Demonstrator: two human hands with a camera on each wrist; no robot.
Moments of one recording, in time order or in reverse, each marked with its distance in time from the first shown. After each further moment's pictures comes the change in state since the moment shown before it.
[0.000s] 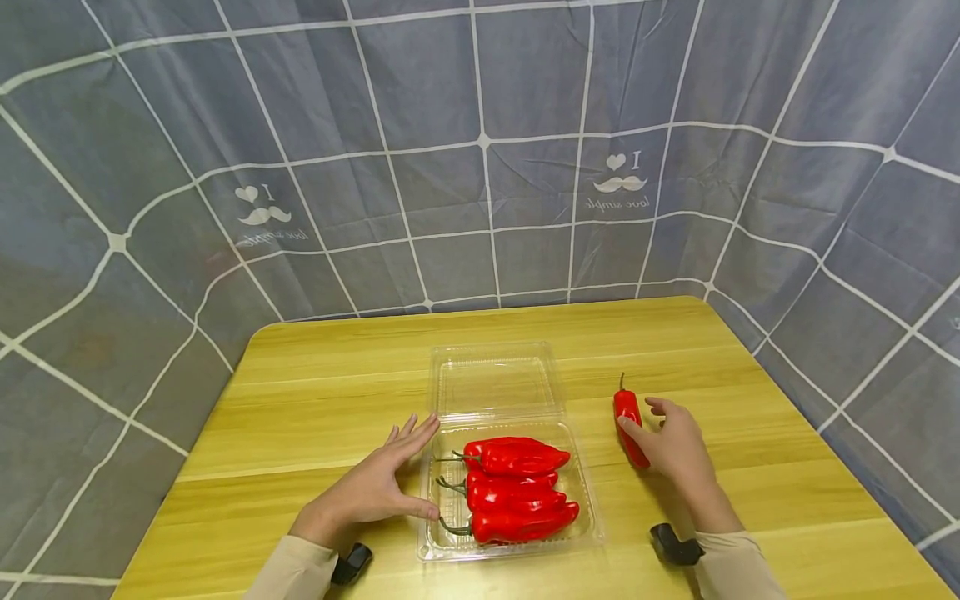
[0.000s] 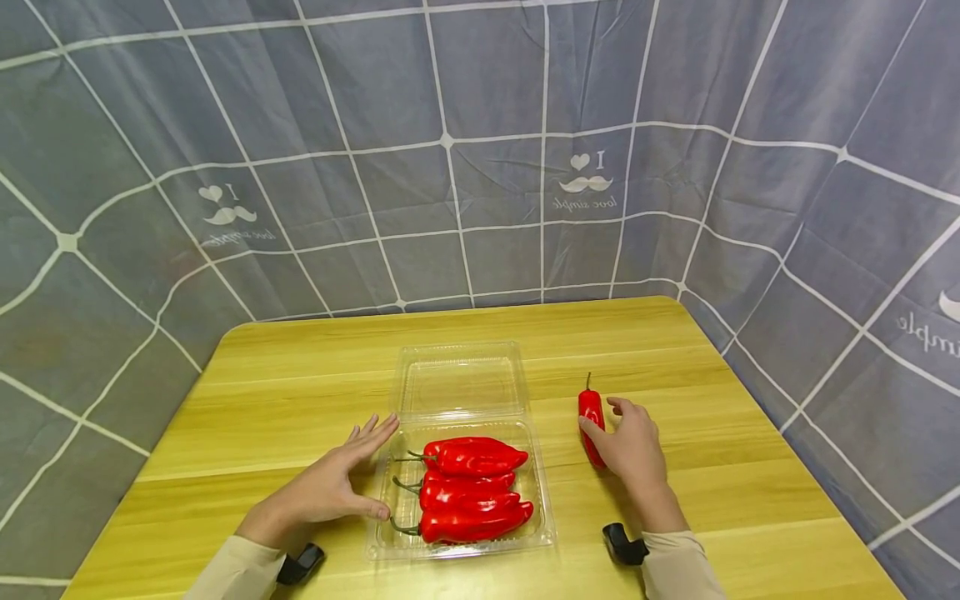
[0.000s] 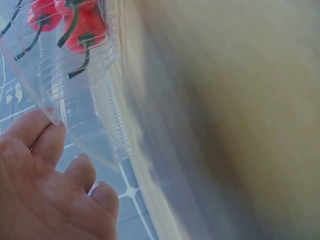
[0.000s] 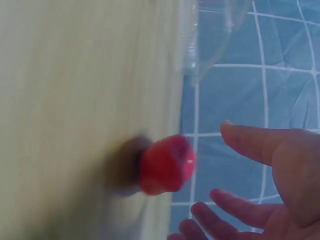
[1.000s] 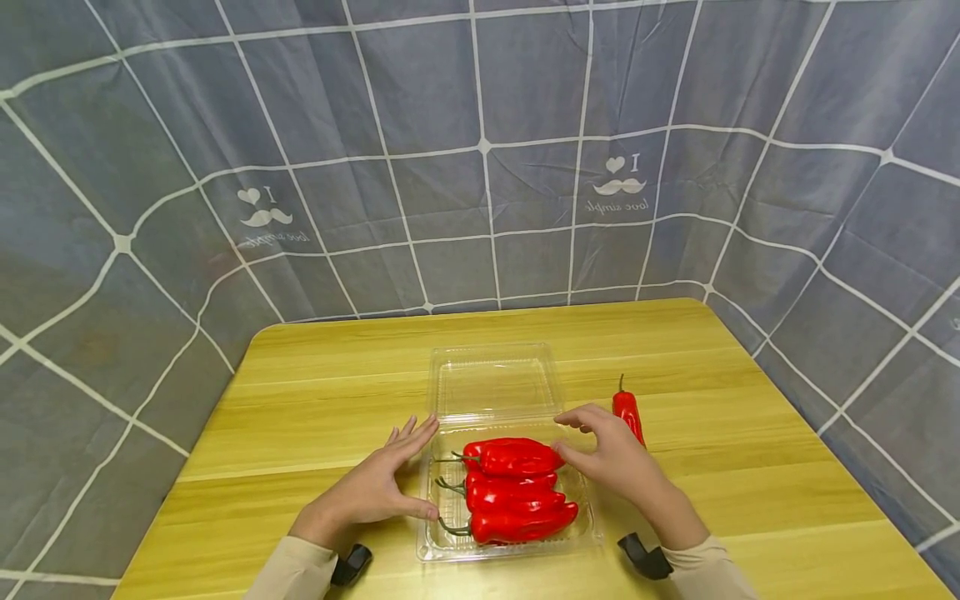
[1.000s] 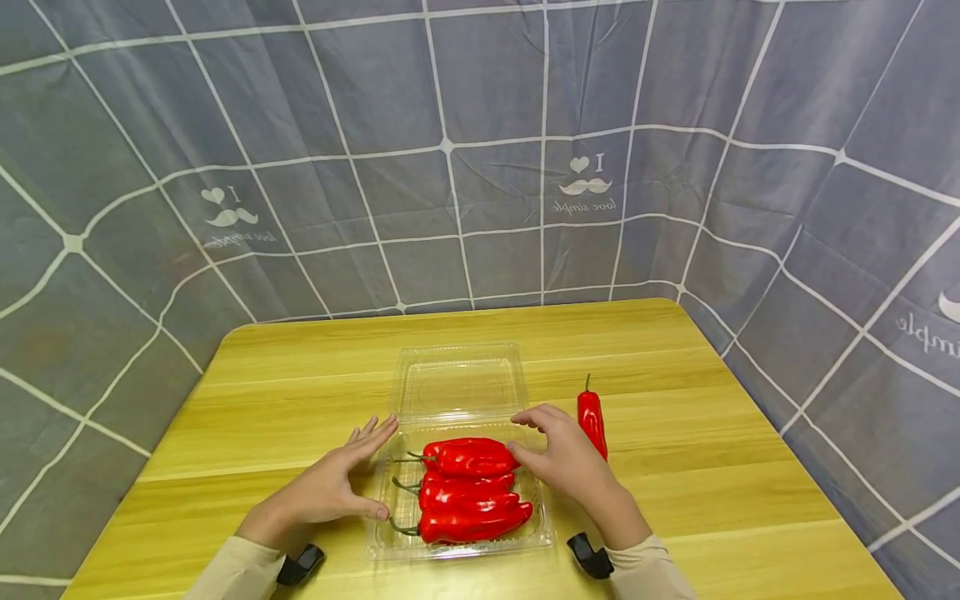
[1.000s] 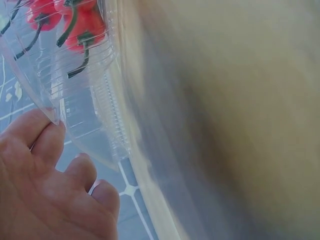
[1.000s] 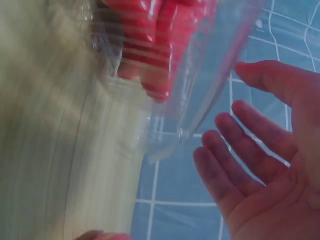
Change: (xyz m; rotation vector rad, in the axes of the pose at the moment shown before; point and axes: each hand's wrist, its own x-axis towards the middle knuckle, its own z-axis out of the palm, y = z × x) left_hand -0.001 -0.001 0.001 0.000 -0.008 -0.017; right_hand -0.026 -0.058 0.031 0.069 -0.141 -0.566
